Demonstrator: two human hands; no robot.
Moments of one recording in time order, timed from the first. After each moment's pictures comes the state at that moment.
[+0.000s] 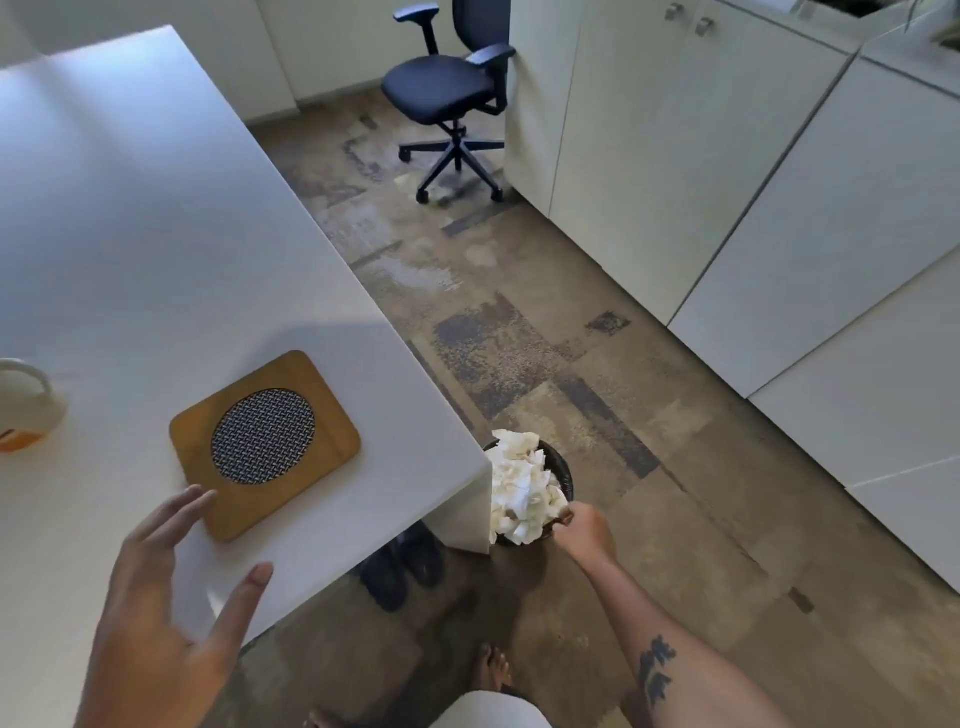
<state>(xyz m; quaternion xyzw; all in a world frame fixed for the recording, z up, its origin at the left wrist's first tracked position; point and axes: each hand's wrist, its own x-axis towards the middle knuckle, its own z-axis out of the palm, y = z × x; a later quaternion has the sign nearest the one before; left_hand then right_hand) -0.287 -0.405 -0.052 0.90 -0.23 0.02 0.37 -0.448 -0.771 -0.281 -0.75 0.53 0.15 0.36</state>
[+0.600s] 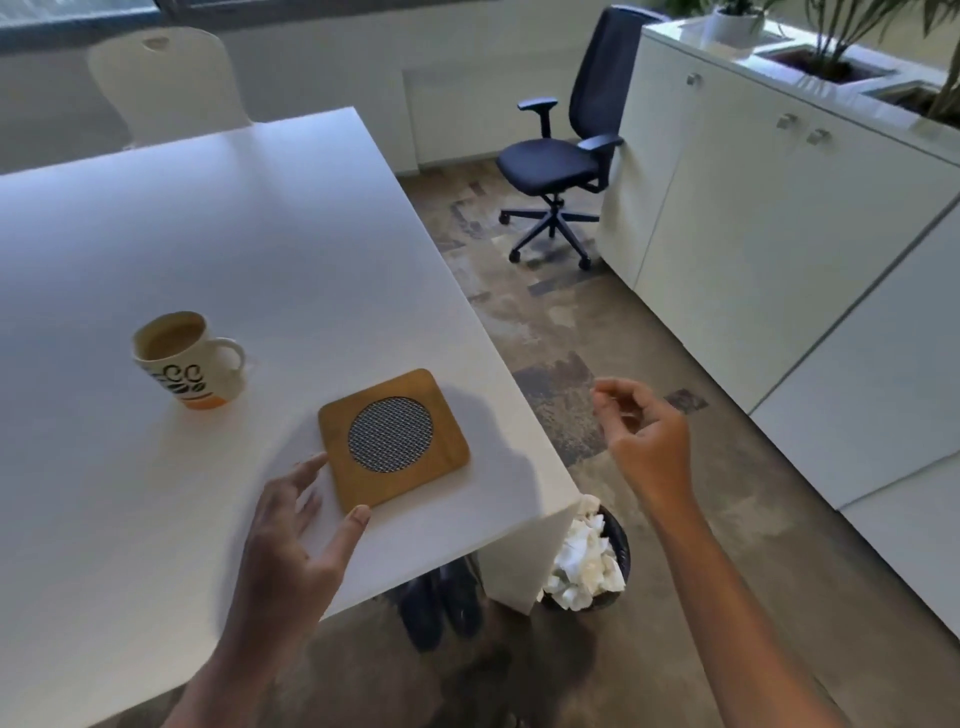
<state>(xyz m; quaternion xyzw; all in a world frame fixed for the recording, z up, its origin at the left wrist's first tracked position) -0.281 -0.406 -0.044 0.88 -0.12 -0.03 0.46 -0.340 -0.775 -0.080 -0.75 0.25 -0.30 0.54</state>
